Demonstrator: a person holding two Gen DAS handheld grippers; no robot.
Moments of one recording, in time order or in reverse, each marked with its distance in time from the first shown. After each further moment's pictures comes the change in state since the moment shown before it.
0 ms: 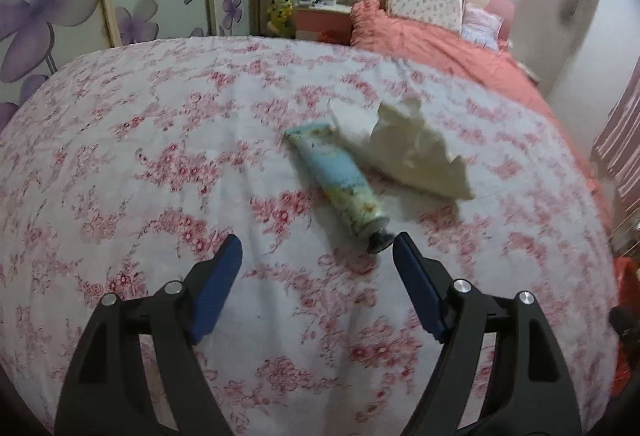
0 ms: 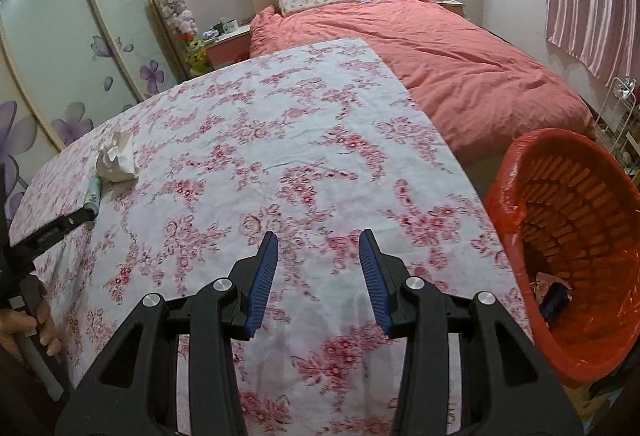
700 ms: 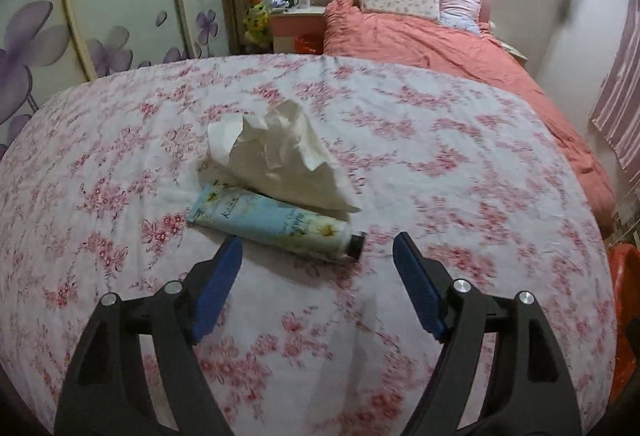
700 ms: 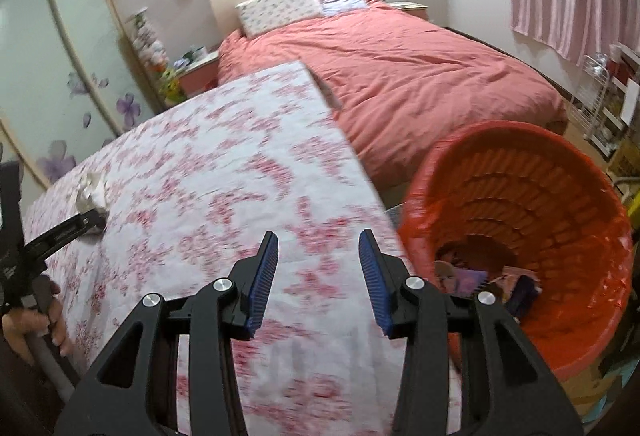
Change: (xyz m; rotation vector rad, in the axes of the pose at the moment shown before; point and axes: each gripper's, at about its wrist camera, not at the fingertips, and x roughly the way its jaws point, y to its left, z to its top) left arm 0.014 -0.090 0.006 0.108 0.008 0.036; right arm -0.026 -0.058 0.002 0.087 -0.056 -0.043
